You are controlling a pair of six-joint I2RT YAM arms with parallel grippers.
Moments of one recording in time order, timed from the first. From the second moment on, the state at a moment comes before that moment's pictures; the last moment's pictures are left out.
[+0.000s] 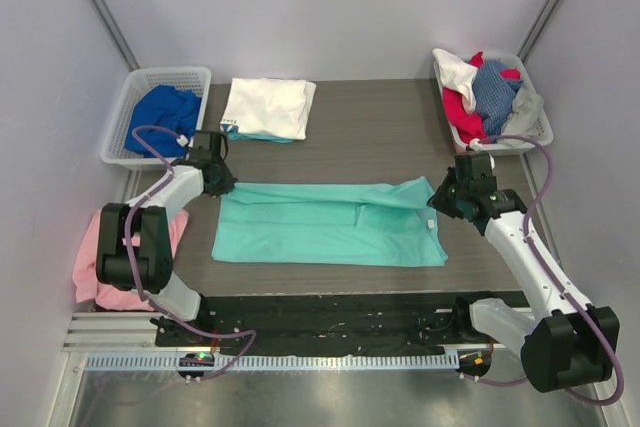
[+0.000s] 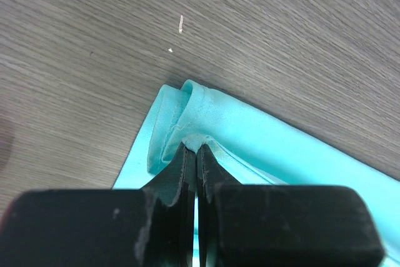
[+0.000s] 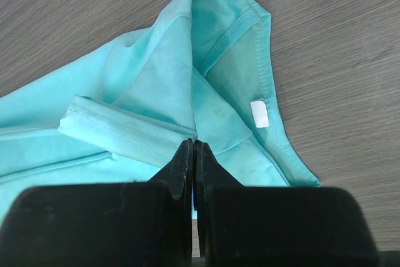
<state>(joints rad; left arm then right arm) -0.10 1.59 0.98 -0.39 -0.13 -0.60 0.15 1.05 0.81 -0.62 0.04 0.62</state>
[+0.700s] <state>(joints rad) -0.10 1.52 0.86 -0.38 -0.13 -0.63 0.15 1.00 0.70 -0.66 -0.01 0.63</state>
